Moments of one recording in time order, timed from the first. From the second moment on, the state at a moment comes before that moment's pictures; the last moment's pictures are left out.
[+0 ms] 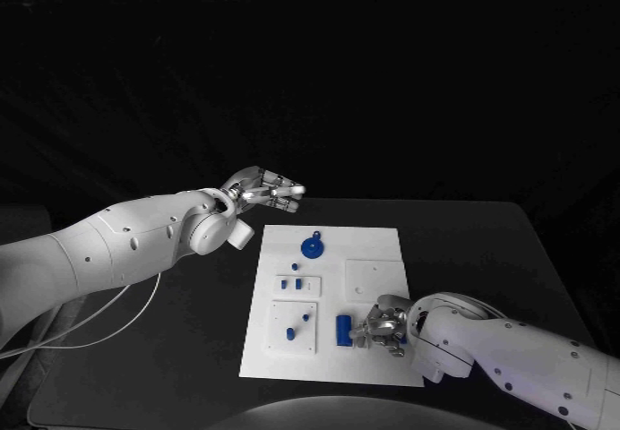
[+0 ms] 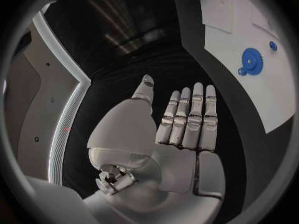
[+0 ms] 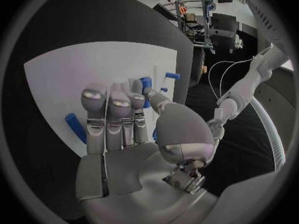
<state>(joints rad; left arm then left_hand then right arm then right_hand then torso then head) 1.15 -0.72 -0.06 1.15 -0.37 -0.06 0.28 1.25 0.00 -0.05 0.03 0.05 0.97 0.14 0.06 0.07 1.05 0.15 0.06 0.06 1.11 0.14 0.07 0.07 0.03 0.96 0.13 0.07 0.07 0.79 -0.69 0.07 1.53 -1.08 -0.06 -0.59 1.00 -0.03 0.38 -0.07 0.15 1.26 -0.01 0.07 0.70 1.35 -0.08 0.86 1.13 1.45 -0.11 0.97 1.05 0.05 1.47 -0.13 0.75 1.31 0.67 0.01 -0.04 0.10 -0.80</state>
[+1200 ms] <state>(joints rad) 1.15 -0.72 -0.06 1.15 -0.37 -0.05 0.27 1.25 0.02 -0.07 0.02 0.05 0.97 0.14 0.06 0.07 1.05 0.15 0.06 0.06 1.11 0.14 0.07 0.07 0.03 0.96 0.13 0.07 0.07 0.79 -0.79 0.14 1.61 -1.08 -0.11 -0.57 1.08 -0.06 0.16 -0.07 0.27 1.19 0.03 0.07 0.38 1.35 -0.06 0.89 1.16 1.45 -0.11 0.98 1.04 0.05 1.47 -0.13 0.75 1.31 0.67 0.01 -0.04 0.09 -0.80</state>
